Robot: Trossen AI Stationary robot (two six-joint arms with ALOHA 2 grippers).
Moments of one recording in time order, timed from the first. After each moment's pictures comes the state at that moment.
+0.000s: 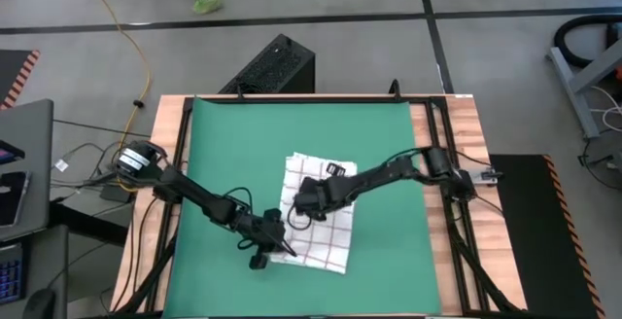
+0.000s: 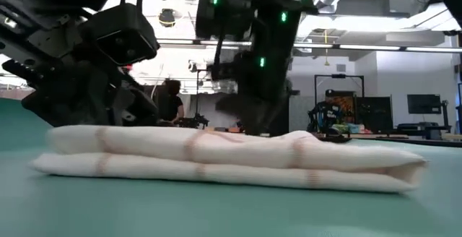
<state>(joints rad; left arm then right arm) -0.42 1.70 0.67 0.23 0.05 -0.33 0.15 2.11 1.58 -0.84 0.53 0.51</state>
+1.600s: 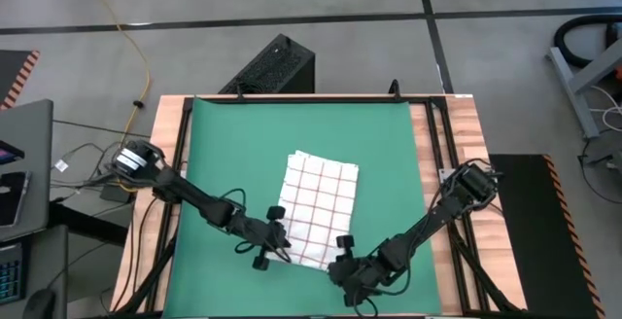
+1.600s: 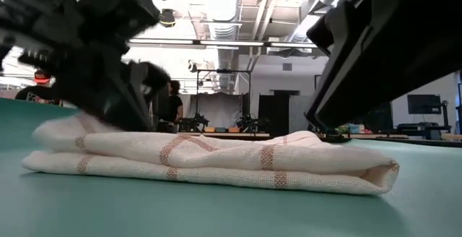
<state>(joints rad) -0.45 1.69 0.67 0.37 -0.13 -0.17 0.67 1.95 1.24 -0.19 0.42 0.42</state>
